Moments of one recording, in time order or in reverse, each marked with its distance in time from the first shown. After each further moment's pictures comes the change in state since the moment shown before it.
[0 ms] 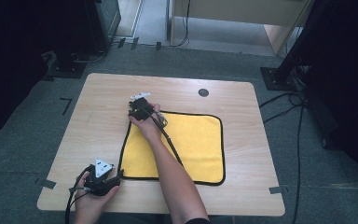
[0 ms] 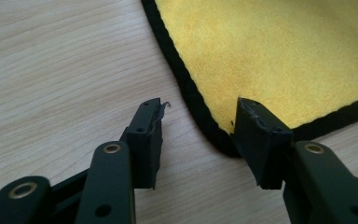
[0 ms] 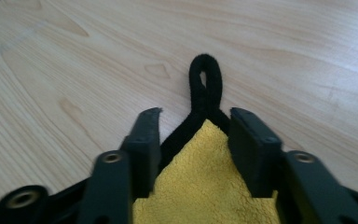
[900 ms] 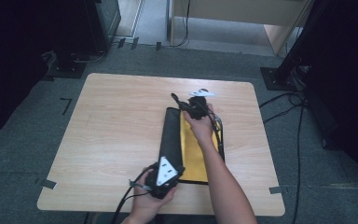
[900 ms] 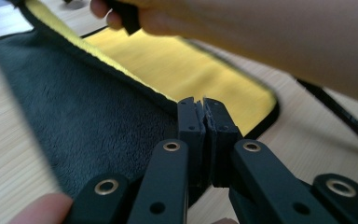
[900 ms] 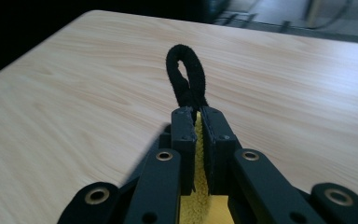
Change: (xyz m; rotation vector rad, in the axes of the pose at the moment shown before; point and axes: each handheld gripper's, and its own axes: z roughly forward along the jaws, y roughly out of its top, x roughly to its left) left arm -0.179 0.090 0.012 -0.216 -0.352 0.243; right arm -0.147 -0.047 -0.147 -0.175 0.021 0.169
